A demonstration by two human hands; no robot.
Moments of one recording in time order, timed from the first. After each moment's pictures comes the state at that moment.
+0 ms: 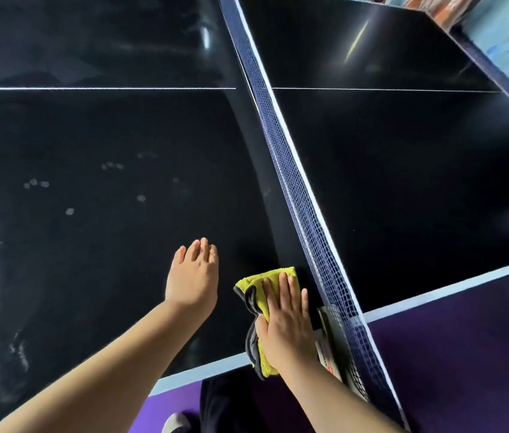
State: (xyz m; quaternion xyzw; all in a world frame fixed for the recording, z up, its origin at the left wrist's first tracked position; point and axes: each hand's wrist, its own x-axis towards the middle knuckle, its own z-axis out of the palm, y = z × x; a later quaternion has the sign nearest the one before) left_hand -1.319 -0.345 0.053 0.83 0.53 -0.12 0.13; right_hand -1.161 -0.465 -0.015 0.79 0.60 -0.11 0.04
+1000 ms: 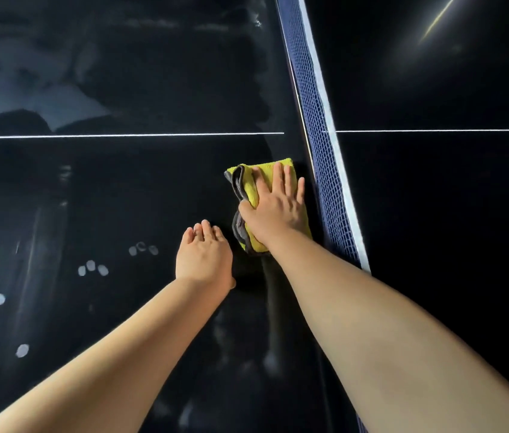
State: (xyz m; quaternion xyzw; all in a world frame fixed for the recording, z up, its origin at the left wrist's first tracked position) left_hand -1.251 -0.018 0.025 0.75 0.59 -0.26 0.15; right_hand -1.120 0.045 -0.024 0.74 0.66 -0.12 0.02
